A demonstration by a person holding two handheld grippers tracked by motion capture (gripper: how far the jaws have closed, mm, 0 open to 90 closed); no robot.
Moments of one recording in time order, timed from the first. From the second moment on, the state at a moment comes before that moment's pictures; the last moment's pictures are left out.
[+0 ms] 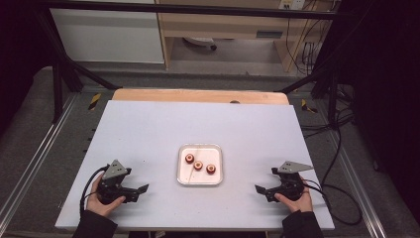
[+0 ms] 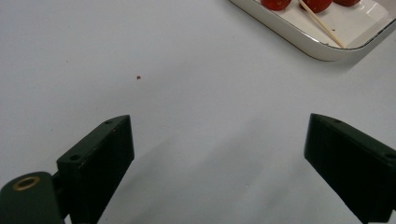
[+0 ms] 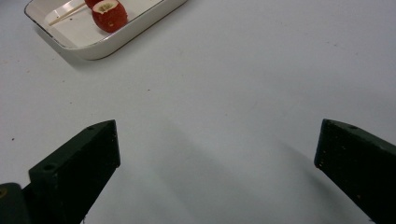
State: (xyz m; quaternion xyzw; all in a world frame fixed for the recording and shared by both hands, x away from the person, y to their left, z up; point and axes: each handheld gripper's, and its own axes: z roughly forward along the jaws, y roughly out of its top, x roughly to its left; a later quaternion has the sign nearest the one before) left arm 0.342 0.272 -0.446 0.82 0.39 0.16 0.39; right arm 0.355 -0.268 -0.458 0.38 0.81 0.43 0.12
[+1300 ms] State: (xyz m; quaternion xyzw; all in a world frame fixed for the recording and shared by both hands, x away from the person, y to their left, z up) left arm 0.351 0.205 -0.417 0.82 0.39 0.17 0.38; right arm 0.355 -0.267 -0.458 0.39 0.81 0.43 0.13
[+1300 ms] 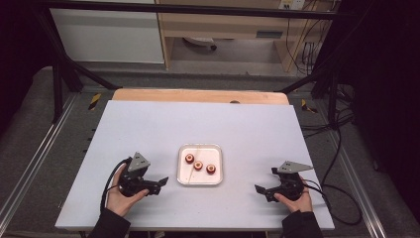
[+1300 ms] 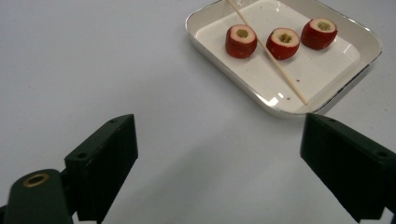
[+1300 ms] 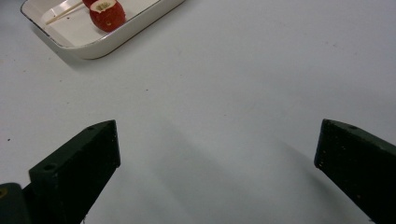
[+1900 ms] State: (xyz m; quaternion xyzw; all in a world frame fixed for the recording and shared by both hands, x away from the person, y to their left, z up) left arm 0.366 0.150 -0.405 0.82 0.39 0.16 0.38; right arm 0.354 -0.266 -0.458 0.39 0.81 0.42 0.13
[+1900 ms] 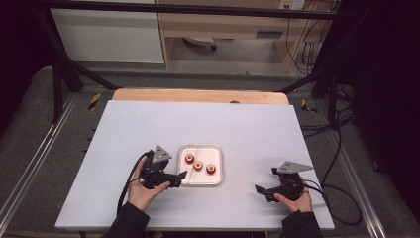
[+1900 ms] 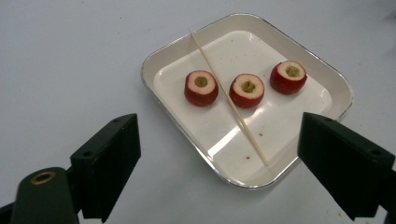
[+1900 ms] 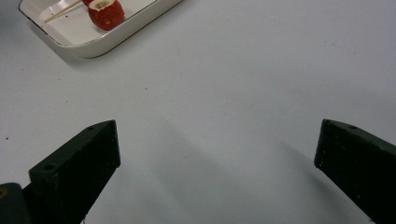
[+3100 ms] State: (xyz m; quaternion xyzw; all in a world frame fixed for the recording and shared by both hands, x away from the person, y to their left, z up) left arm 0.370 0.095 -0.442 0.80 0.46 0.18 0.35; right arm 0.354 -0.266 -0.458 0.38 0.81 0.42 0.12
